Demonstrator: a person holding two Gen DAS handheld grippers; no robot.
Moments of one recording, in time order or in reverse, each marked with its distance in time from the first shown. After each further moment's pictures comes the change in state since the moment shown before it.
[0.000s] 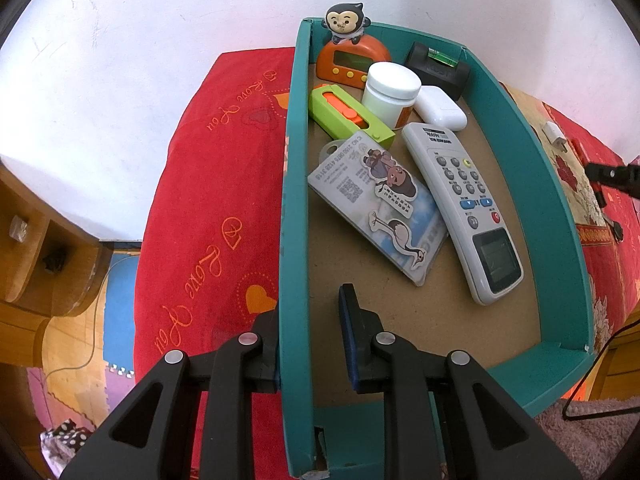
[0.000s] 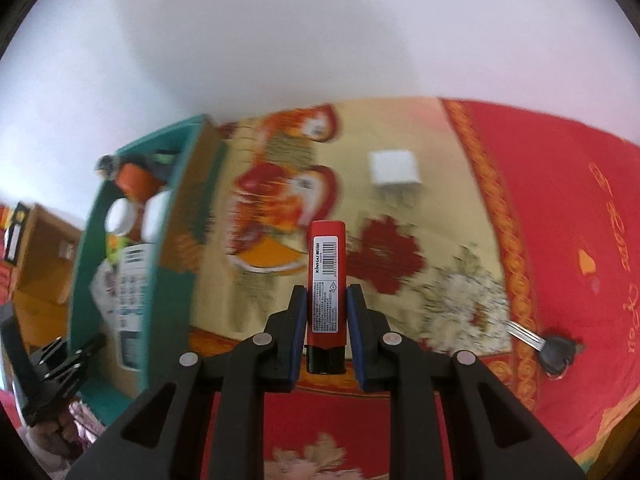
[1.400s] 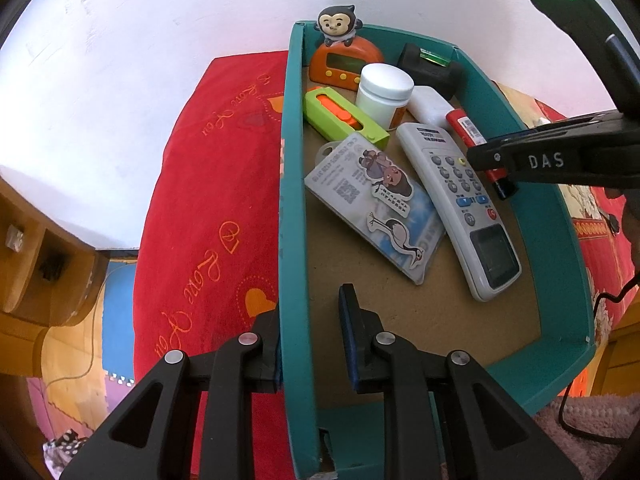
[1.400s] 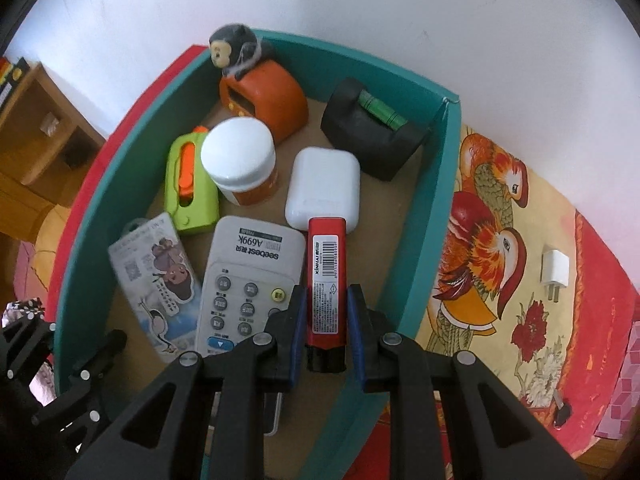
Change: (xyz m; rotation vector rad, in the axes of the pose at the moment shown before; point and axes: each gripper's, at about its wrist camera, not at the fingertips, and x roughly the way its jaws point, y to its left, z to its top) left arm 0.006 0.004 0.007 0.029 -0.013 -0.017; right arm 0.077 0.190 0.010 -0.389 0.157 -0.177
